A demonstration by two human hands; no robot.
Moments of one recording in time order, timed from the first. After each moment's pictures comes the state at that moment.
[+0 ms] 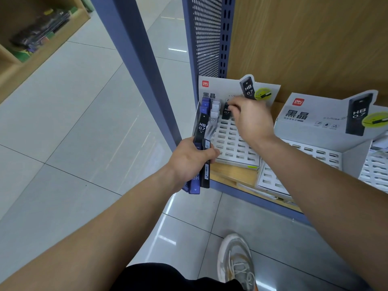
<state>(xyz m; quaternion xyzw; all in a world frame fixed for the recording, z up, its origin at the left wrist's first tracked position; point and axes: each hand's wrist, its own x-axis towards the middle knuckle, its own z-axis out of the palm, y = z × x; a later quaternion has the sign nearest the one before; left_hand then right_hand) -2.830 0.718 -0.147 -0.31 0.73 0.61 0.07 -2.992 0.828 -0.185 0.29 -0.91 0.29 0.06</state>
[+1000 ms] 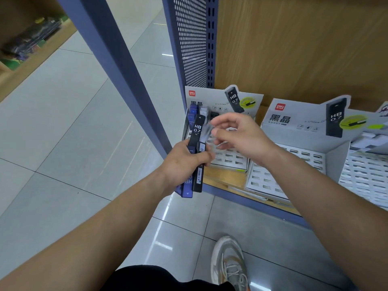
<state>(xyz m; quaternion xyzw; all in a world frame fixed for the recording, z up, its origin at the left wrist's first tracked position) -2.835 0.728 -0.139 -0.27 0.72 0.64 0.08 -2.957 0.862 -0.150 0.20 -0.73 0.58 -0.30</state>
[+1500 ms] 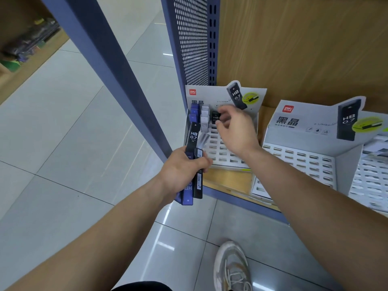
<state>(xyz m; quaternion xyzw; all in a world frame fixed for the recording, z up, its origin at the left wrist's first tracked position) -2.836 0.722 -0.152 -0.31 0.70 0.64 0.08 -2.989 0.826 -0.202 0.23 -0.88 0.42 -0.04</state>
